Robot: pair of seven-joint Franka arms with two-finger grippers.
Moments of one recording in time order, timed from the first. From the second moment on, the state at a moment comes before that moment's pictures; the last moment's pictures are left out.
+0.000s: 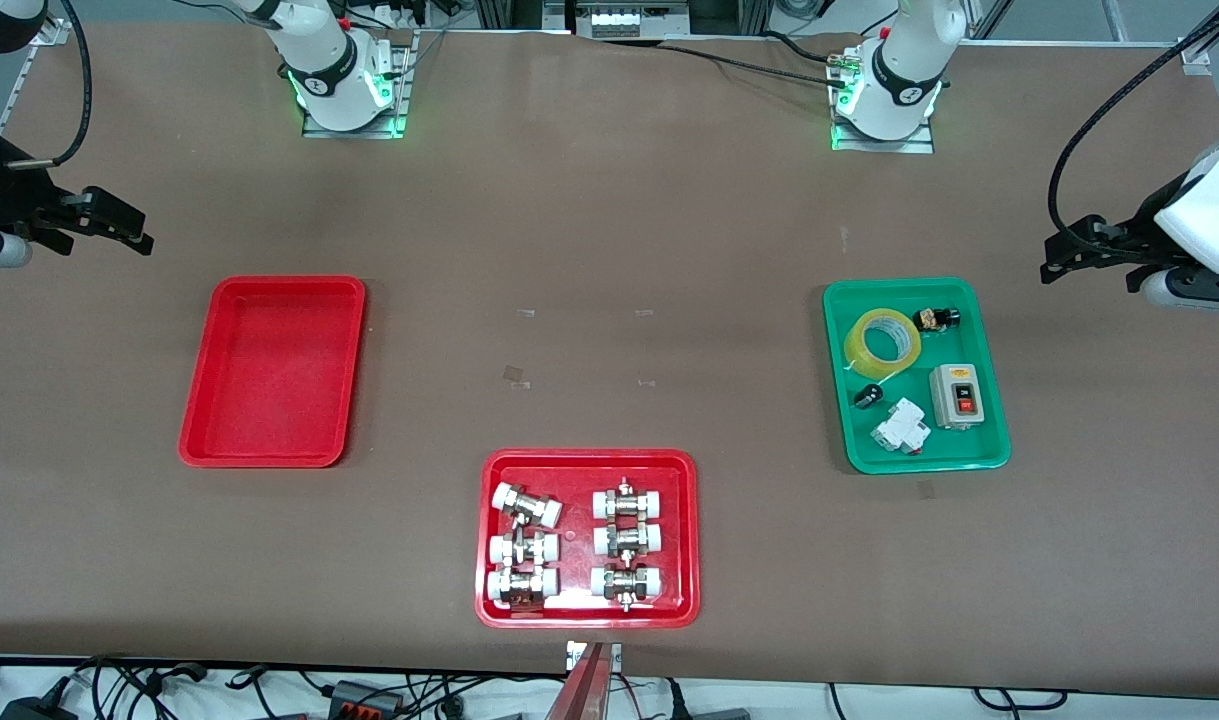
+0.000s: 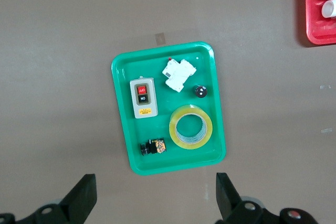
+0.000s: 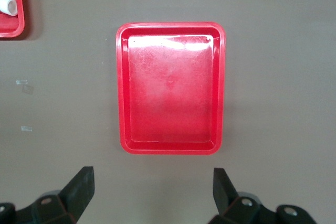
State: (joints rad) left arm 0.09 0.04 -0.08 -1.64 -0.02 1.65 0.09; right arm 0.00 -0.08 -0.07 -1.81 0.01 1.72 -0.06
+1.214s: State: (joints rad) left arm 0.06 0.05 -0.09 -1.64 -0.02 1.64 0.09; right arm 0.00 -0.09 -0.07 -1.81 0.01 1.72 -0.06
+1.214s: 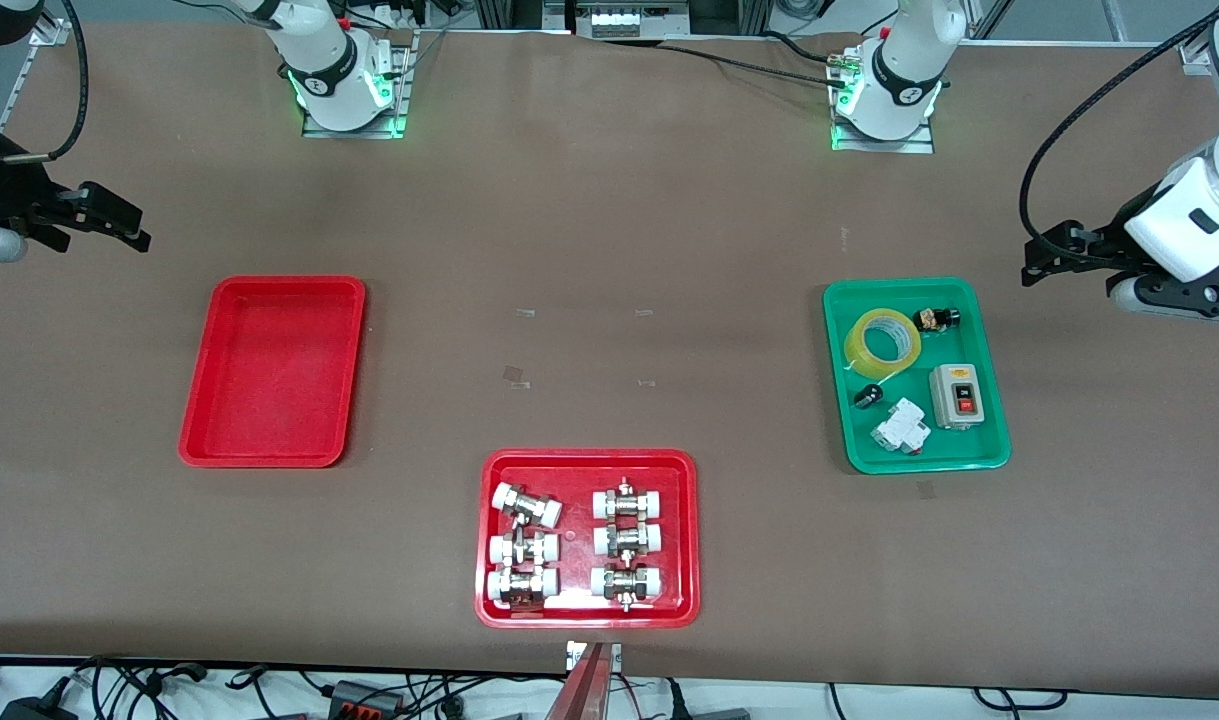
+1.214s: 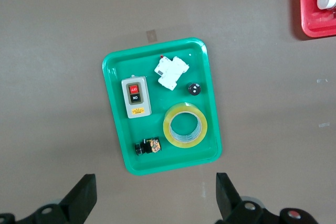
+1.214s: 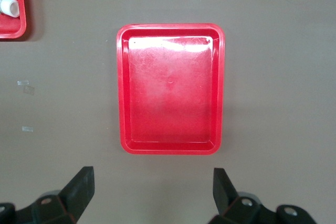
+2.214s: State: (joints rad) left arm 0.09 0.19 -0.08 -1.95 -0.02 1.99 0.09; right arm 0.00 -0.09 -0.07 -1.81 -0.01 1.72 -0.06
